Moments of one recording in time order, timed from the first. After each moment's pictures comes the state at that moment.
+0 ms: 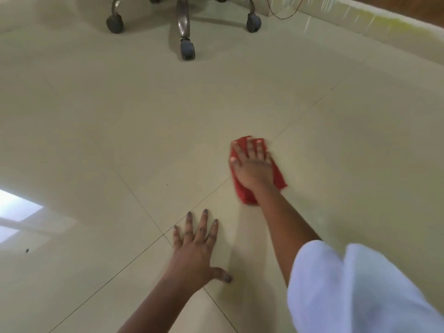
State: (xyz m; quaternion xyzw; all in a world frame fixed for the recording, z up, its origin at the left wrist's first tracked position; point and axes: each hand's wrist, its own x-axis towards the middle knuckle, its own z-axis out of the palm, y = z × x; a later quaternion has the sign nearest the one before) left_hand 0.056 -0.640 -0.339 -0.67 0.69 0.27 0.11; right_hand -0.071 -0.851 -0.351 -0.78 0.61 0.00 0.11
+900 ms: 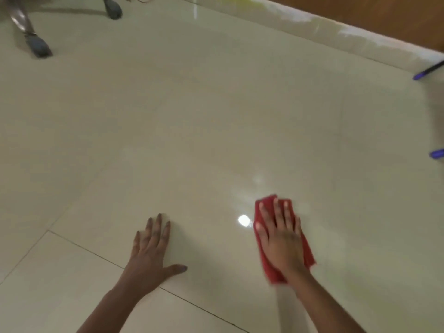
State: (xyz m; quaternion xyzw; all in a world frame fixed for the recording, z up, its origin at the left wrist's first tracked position) left_hand -0.064 -0.566 -0.326 -0.54 0.78 0.28 0.13; right_hand -0.373 -0.526 -0.336 -0.62 0.78 0.02 0.06
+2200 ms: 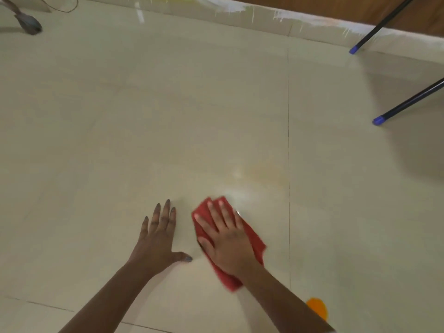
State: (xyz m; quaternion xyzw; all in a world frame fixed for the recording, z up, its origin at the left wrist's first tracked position) left_hand -0.179 -0.611 -0.323 -0.46 0.85 0.20 0.18; right_hand -0.357 -0.531 -0.348 -0.70 0.70 -0.03 0.09
